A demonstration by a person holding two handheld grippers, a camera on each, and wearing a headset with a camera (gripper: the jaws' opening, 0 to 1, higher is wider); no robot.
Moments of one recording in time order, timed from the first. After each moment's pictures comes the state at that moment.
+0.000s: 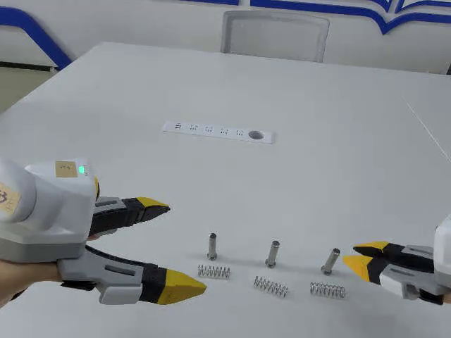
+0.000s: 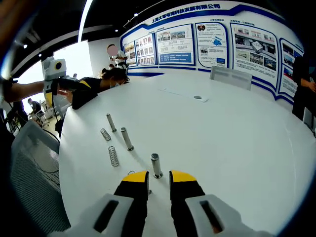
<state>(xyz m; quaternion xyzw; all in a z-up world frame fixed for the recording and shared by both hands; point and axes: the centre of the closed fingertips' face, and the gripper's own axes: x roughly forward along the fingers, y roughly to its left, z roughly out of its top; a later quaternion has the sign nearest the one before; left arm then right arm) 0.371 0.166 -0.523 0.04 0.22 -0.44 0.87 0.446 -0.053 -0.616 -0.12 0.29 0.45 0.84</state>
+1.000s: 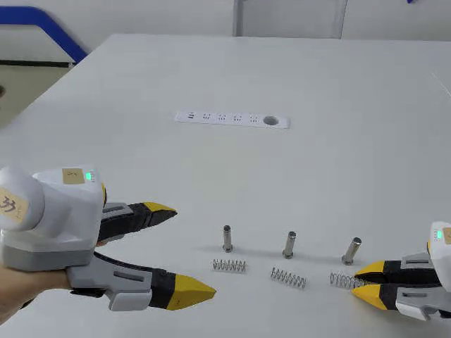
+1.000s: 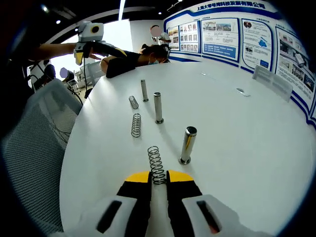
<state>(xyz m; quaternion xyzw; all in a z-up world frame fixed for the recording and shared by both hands) 0.366 0.168 -0.535 0.04 0.26 -0.42 0.87 0.426 -0.037 -0.663 -0.18 0.28 0.58 0.74</state>
